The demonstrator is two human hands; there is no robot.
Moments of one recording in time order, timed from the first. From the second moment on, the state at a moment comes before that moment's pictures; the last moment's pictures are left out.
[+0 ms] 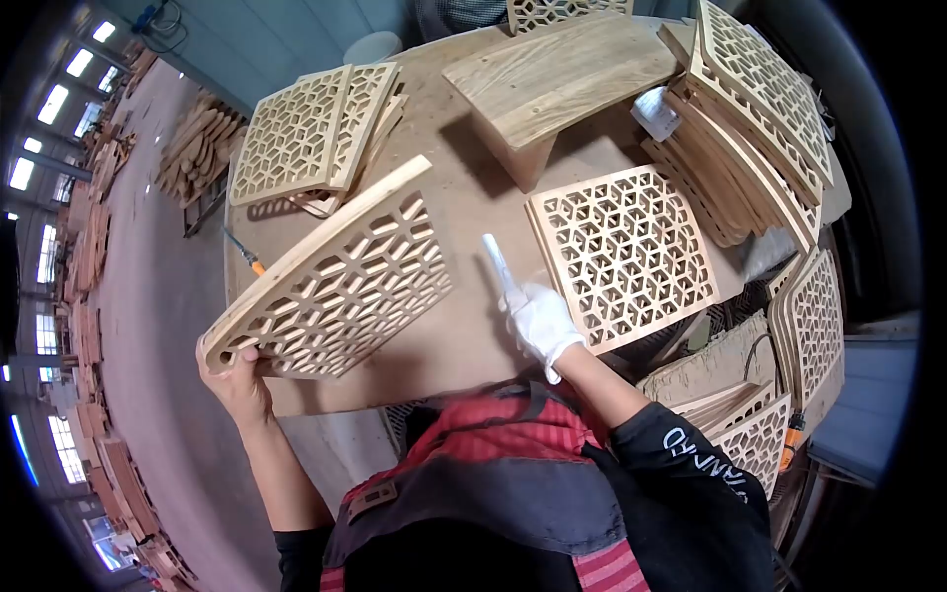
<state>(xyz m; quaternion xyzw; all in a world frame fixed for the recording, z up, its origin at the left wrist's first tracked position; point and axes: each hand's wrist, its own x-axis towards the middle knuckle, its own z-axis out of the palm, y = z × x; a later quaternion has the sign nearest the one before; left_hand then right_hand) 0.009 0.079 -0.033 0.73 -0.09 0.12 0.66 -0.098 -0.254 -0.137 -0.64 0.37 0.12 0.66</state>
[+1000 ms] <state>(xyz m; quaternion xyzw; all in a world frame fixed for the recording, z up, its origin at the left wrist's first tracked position) 0.022 0.089 0.000 0.62 0.12 0.08 0.77 -0.080 -0.262 -0.152 -0.40 0.36 0.00 0.84</state>
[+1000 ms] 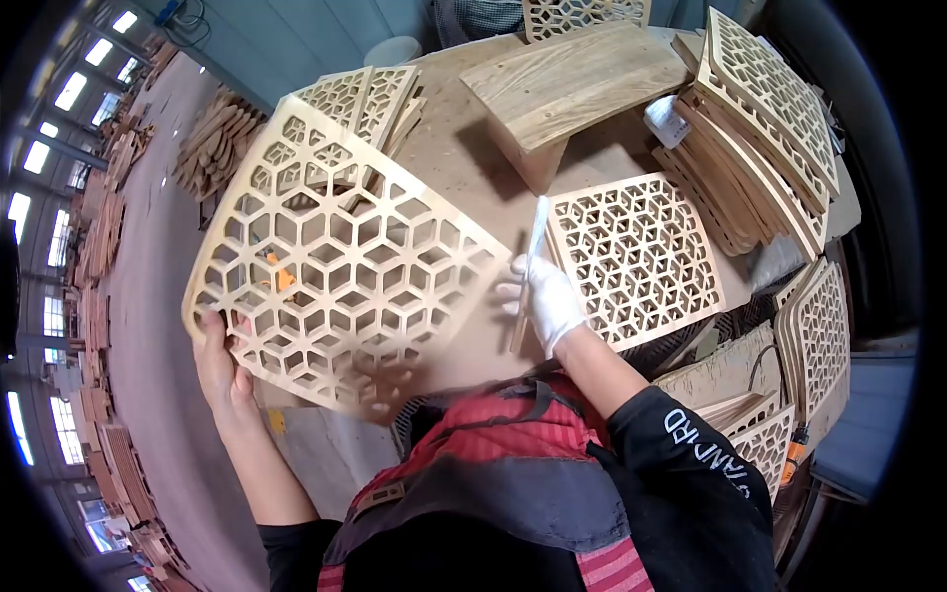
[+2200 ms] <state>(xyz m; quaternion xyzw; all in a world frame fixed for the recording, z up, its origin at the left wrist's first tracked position) 0.017 0.072 -0.145 0.41 0.34 -0.41 0.74 -0.091 -0.270 -0.060 -0.44 0.21 -0.10 0.87</state>
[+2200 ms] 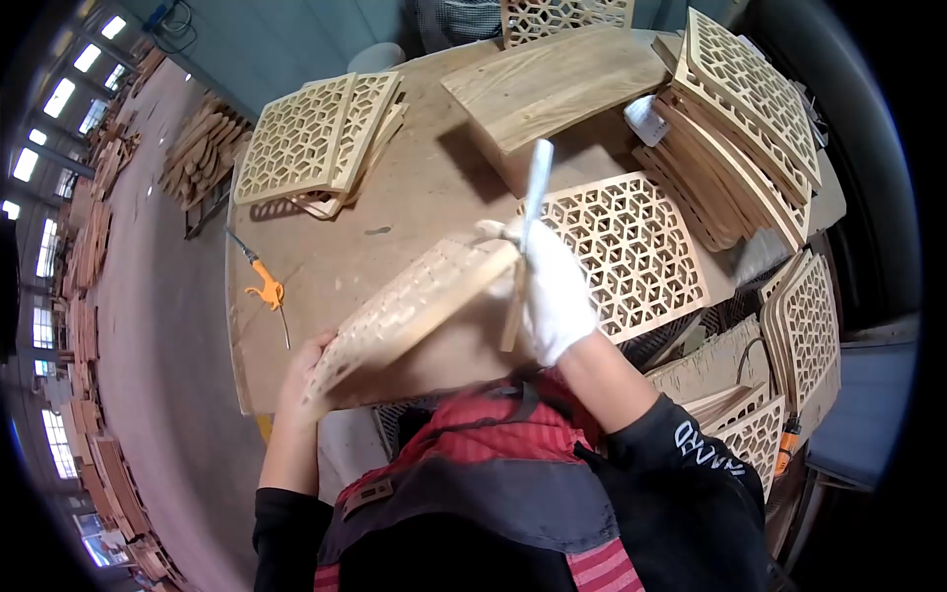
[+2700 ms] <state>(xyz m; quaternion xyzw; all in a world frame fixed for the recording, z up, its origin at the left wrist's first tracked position) 0.021 0.003 0.054 0.93 -0.24 -0.19 0.22 0.014 -0.256 -0.043 -0.37 0.18 -0.13 0.90</state>
